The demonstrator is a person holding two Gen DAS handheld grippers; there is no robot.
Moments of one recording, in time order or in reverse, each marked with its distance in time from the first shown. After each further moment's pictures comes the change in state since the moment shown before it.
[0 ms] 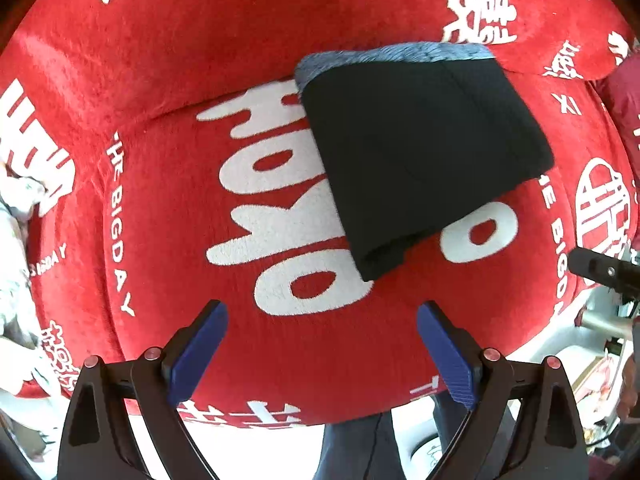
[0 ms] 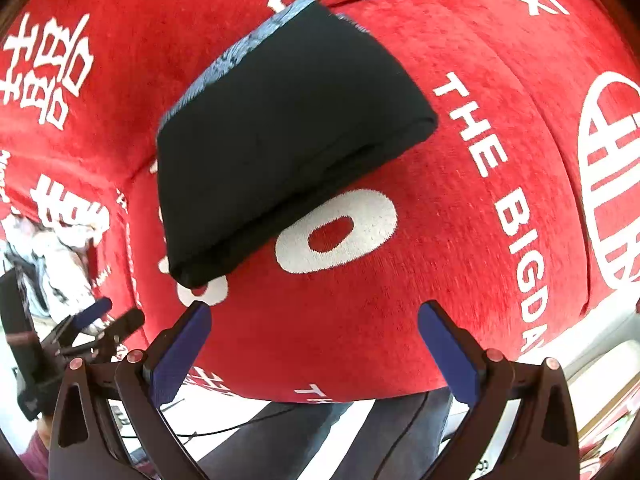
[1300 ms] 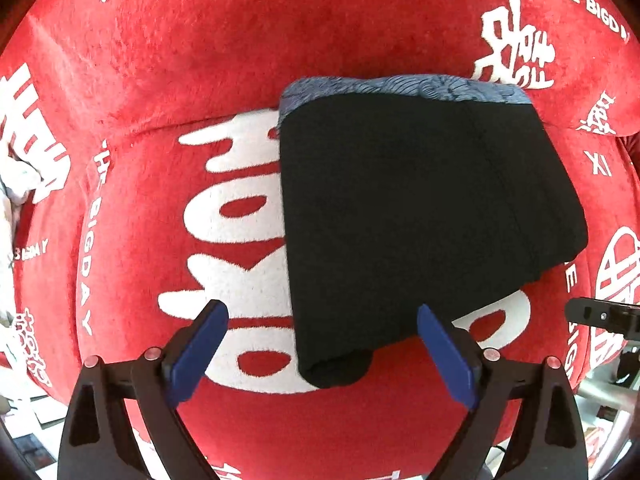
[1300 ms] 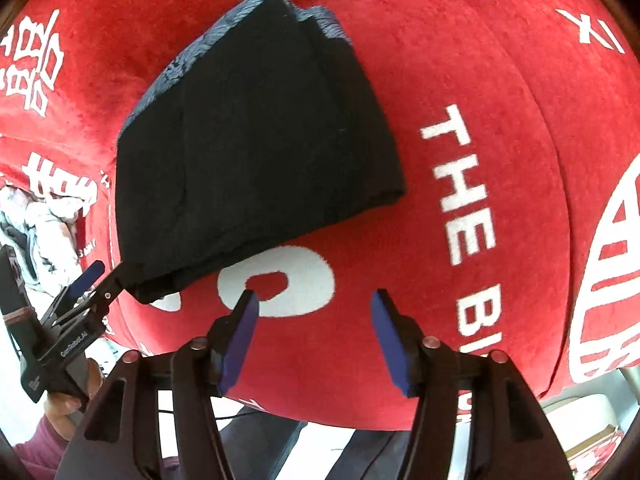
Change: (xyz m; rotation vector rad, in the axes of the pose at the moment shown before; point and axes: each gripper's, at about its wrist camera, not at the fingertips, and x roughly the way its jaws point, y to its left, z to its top) left arm 0.056 -0.024 0.035 -0.162 -0.122 0.026; right arm 0.022 -0.063 0.075 -0.138 0.128 0.001
